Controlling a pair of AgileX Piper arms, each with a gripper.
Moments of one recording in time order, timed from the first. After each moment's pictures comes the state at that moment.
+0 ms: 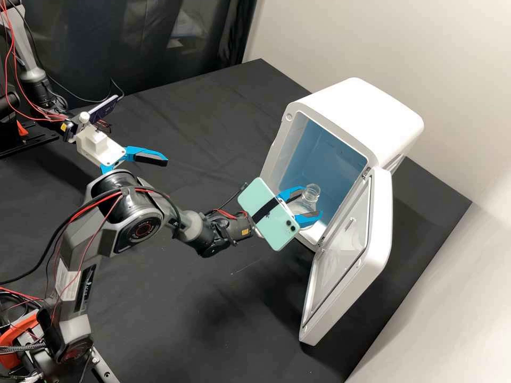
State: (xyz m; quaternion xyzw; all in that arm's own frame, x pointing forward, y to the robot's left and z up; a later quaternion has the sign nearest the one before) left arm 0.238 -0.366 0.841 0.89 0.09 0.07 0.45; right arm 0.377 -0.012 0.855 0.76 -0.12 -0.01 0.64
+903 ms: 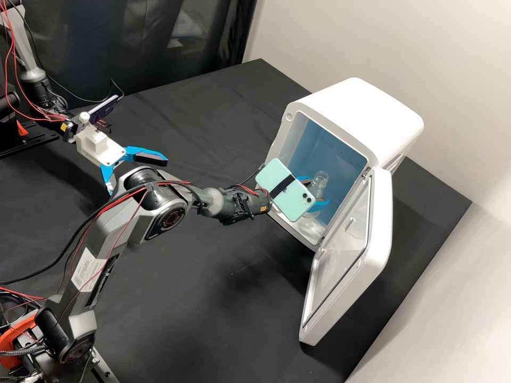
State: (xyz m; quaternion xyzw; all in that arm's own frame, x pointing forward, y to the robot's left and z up) left arm 0.238 -0.366 0.840 0.89 0.09 0.07 0.45; right arm 0.459 0.003 0.836 0.73 -0.13 -0.07 0.66
